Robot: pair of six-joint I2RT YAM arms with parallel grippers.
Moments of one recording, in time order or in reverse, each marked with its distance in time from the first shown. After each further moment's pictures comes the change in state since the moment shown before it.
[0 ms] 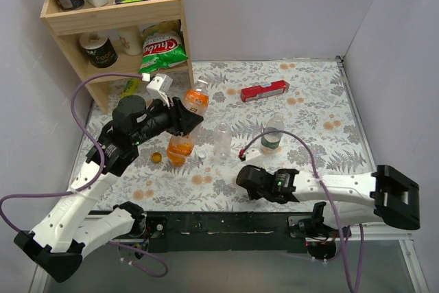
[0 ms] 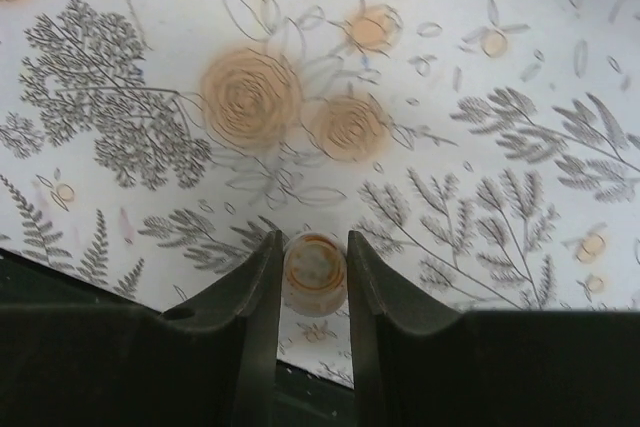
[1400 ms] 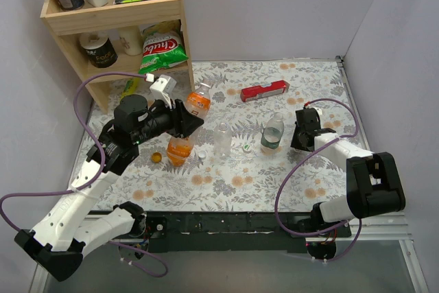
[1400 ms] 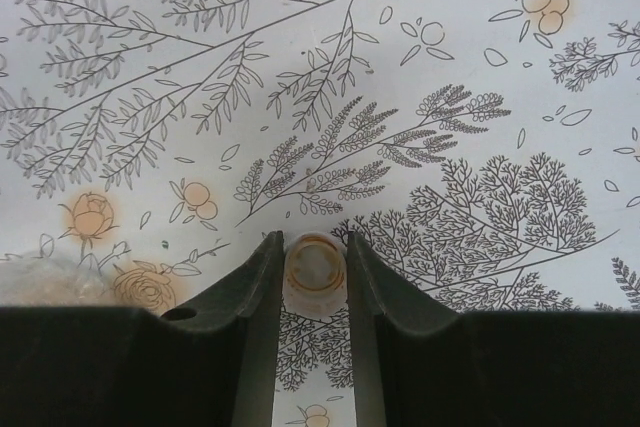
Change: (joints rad) left arm 0.000 0.014 0.010 -0.034 0.034 0.053; right arm -1.066 0.116 0.026 0.204 -0.169 -0.314
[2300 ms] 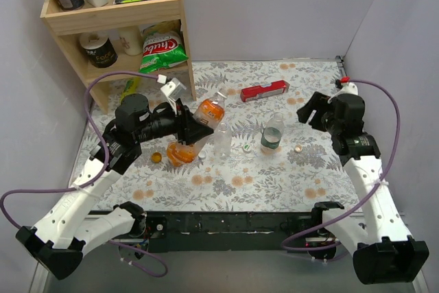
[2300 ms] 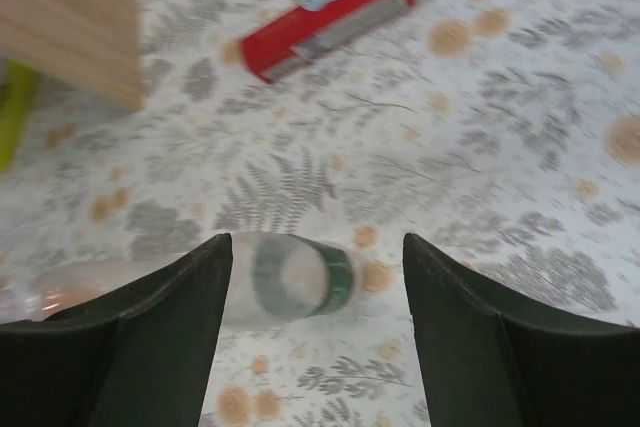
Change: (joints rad) left arm -0.012 0.013 -0.010 0.091 0.276 0.058; right arm -0.124 -0.479 0.199 -0.209 -0.273 0.011
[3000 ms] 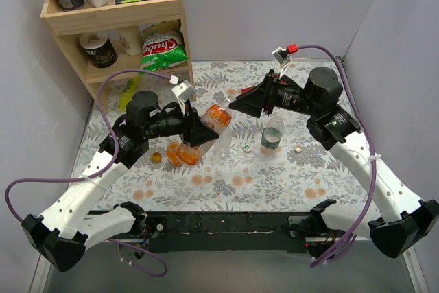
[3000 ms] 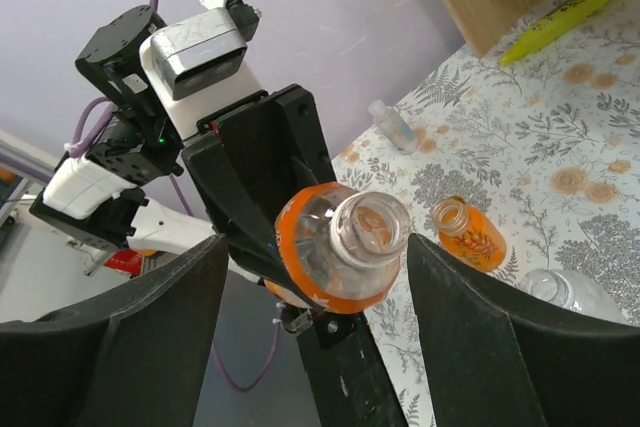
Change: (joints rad) left arm -0.017 0.073 -0.011 0.015 0.097 0.010; right arm 0.454 0.203 0.353 0.405 -0.708 0.317
